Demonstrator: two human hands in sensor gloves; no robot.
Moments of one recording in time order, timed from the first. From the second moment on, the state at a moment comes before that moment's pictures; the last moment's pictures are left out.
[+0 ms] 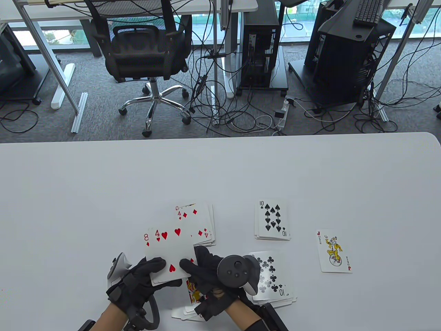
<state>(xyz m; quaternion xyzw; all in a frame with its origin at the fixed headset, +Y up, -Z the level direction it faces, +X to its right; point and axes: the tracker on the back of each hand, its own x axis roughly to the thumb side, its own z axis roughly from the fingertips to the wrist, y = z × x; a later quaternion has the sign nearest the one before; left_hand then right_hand) -0.237 -0.795 -0.254 -0.27 -0.15 0.85 0.42 -0.016 -0.736 -0.257 0.24 -0.08 0.84 0.48</state>
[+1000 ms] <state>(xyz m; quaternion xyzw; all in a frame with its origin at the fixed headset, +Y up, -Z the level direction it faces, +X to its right) -0.259 -0.796 -0.262 -0.23 -0.13 0.87 0.41 0.043 -0.744 -0.277 0.11 -0.02 0.84 0.53</state>
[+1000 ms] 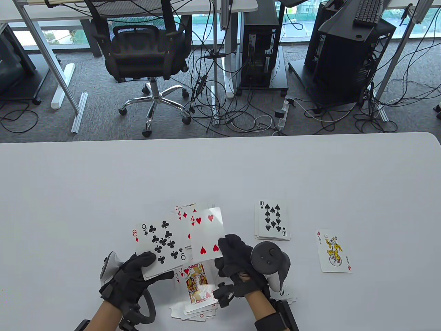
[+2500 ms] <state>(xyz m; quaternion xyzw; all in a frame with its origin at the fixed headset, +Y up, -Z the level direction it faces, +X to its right) -0.248 -0.801 -0.257 -0.26 -0.13 0.85 0.43 0.018 -0.719 -0.250 0.19 -0.09 0.90 0.38</state>
